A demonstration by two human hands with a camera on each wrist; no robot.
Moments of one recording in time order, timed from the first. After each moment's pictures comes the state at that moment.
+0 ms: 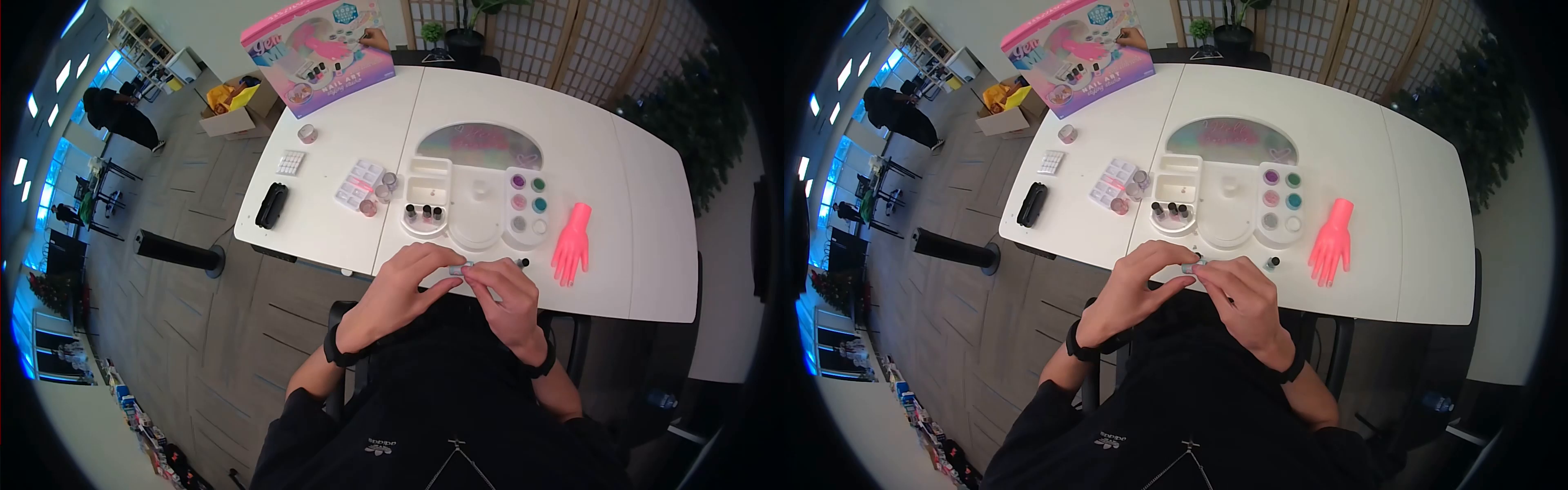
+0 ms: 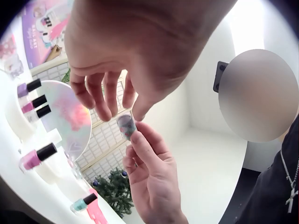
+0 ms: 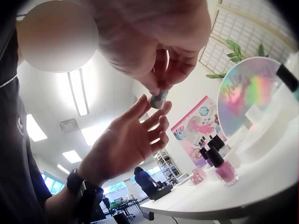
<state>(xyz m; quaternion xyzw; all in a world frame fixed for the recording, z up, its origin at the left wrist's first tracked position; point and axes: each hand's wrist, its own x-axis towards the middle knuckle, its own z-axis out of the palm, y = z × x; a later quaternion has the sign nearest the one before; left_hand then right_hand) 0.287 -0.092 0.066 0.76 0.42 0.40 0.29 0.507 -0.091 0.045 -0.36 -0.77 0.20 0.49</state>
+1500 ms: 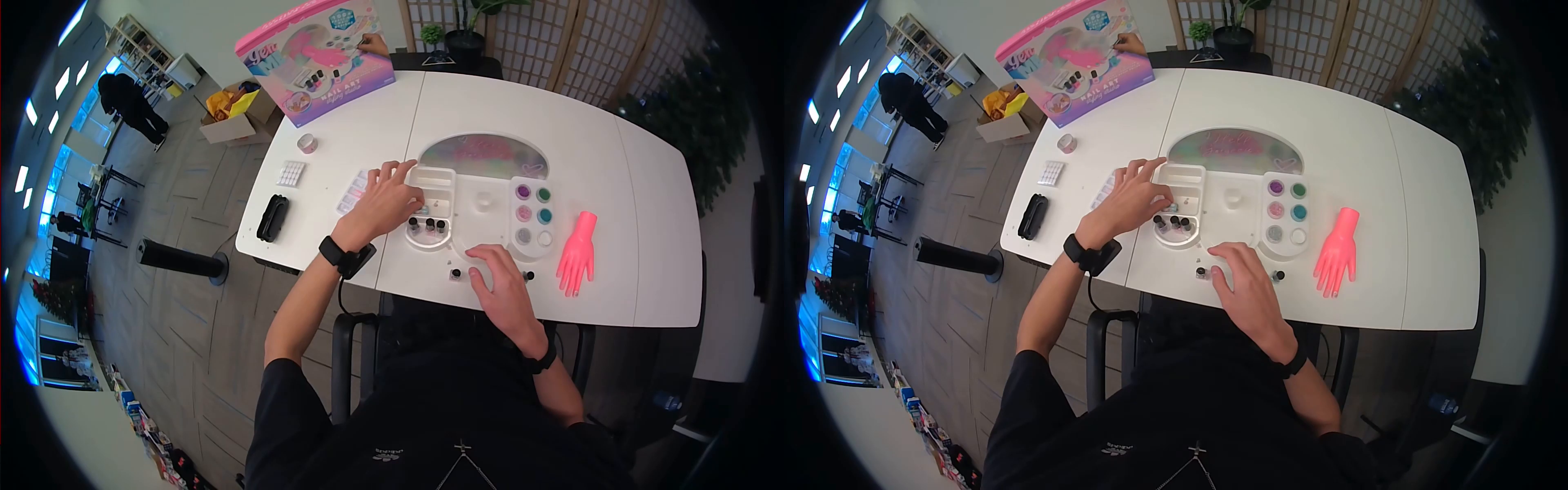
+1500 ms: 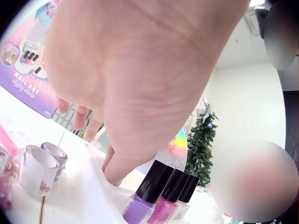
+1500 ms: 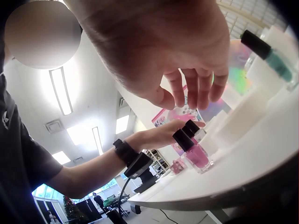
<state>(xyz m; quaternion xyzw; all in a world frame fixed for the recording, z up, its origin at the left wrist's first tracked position) 0.225 0.069 0.013 0.85 0.51 0.07 0.08 0.504 -0.062 0.015 -0.48 -0.74 0.32 0.35</state>
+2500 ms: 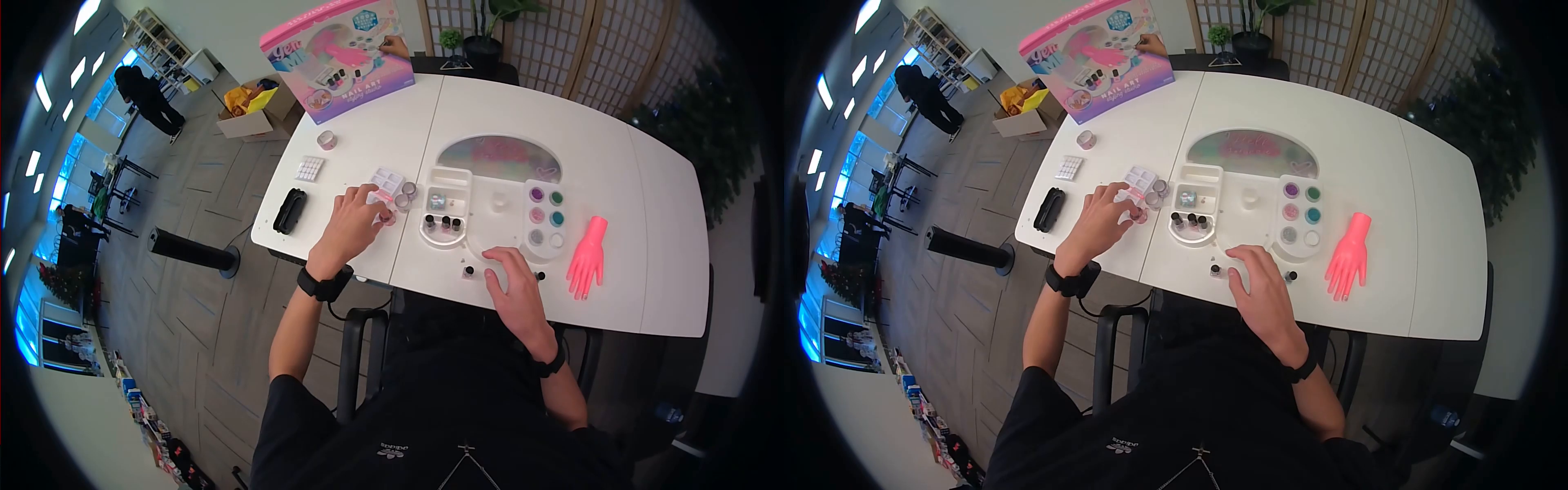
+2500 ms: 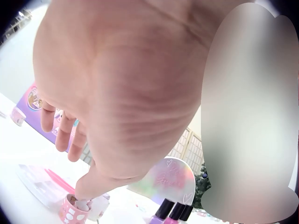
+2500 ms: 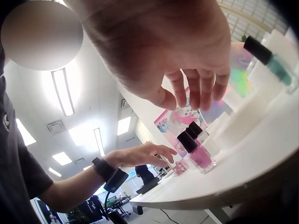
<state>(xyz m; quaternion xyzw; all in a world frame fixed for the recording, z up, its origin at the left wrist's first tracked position) 0.157 0.002 0.018 0.79 0.59 0.11 0.07 0.506 -0.069 0.018 -0.48 -0.74 0.32 0.36</state>
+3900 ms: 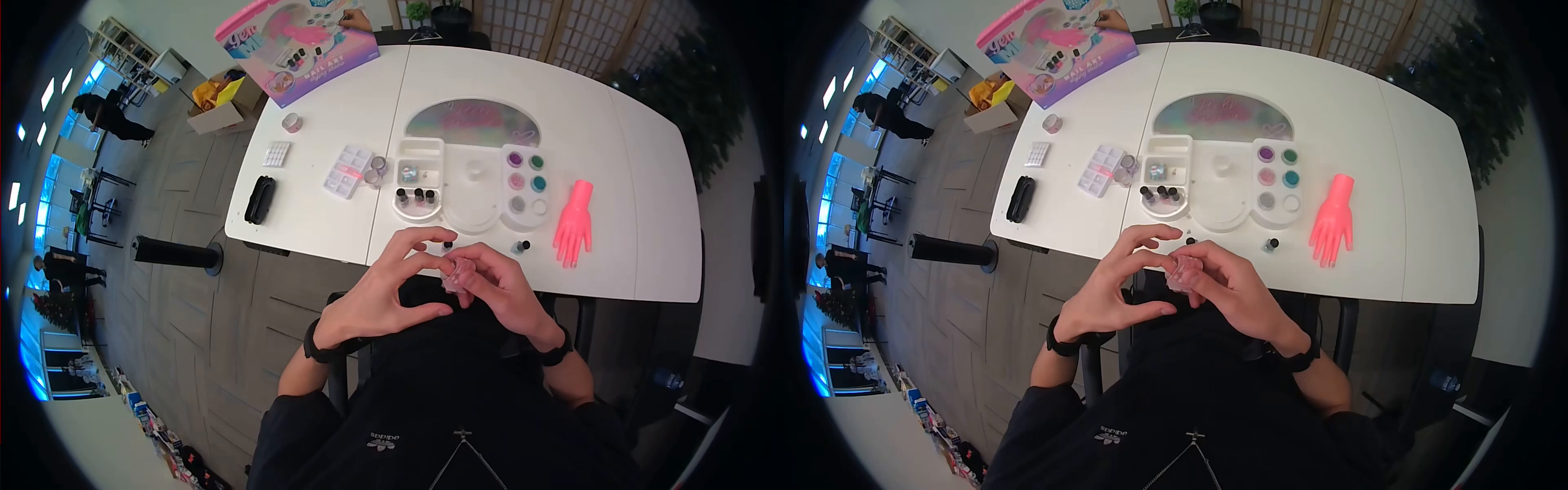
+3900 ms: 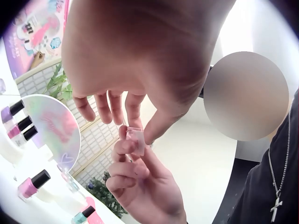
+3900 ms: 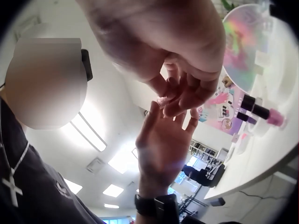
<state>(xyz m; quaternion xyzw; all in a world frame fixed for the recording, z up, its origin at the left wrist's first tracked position) 0.267 -0.094 0.083 0.77 0.35 0.35 0.41 0.514 -0.088 0.056 -0.29 -0.51 0.74 0.34</state>
